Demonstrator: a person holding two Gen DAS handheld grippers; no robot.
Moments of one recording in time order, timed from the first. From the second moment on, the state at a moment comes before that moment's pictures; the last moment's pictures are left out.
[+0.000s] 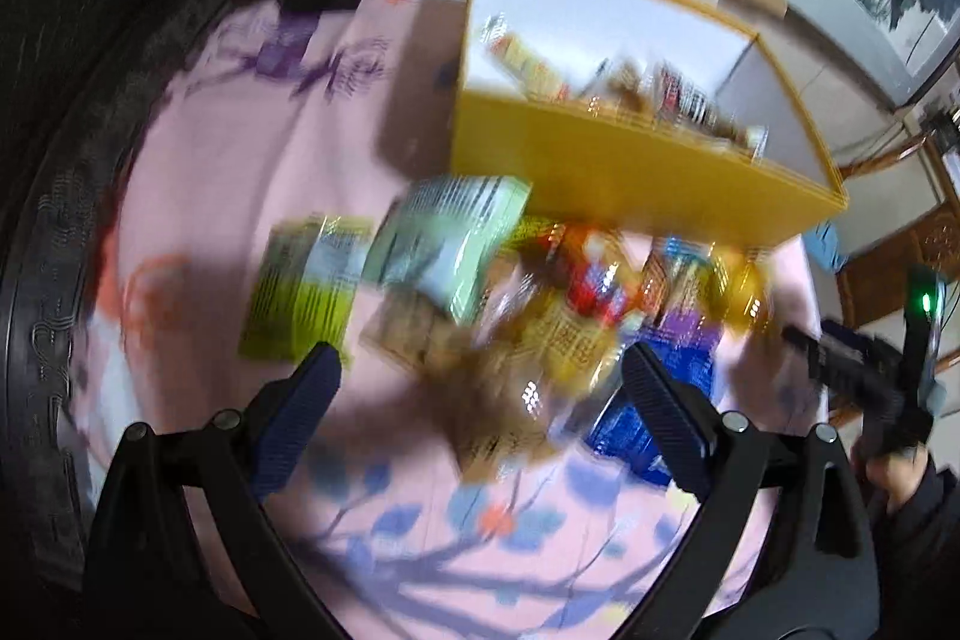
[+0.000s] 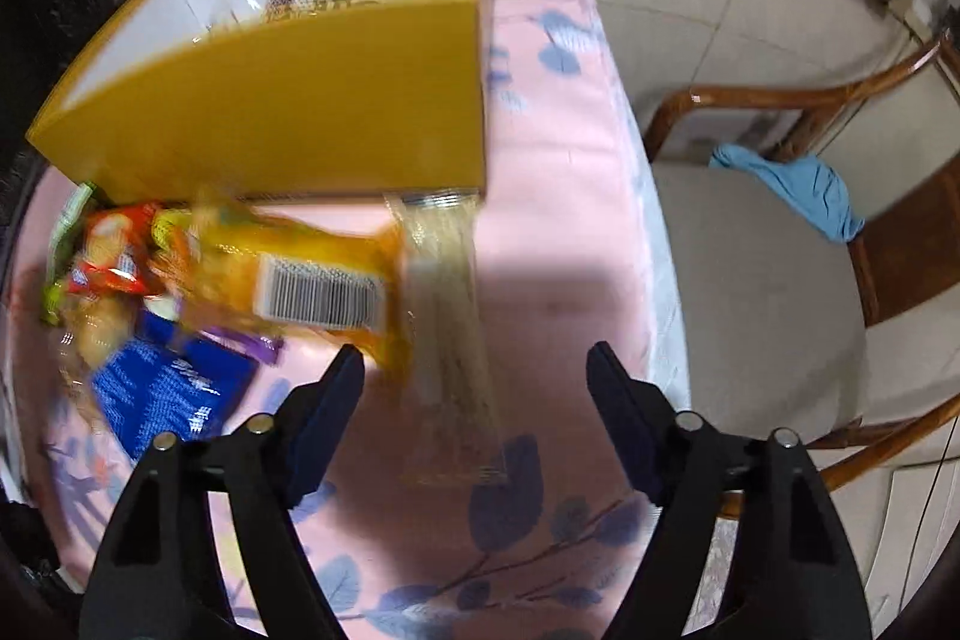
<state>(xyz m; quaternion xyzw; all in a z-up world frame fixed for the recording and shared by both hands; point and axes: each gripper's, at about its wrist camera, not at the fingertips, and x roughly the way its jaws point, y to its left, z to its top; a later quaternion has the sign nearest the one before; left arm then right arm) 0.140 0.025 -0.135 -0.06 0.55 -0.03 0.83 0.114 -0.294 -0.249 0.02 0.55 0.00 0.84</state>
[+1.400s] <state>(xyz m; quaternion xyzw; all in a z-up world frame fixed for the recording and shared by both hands) 0.219 0.041 -0.219 -0.01 0.54 0.00 0.84 0.065 -0.242 -0.272 0.02 0.55 0.05 0.83</state>
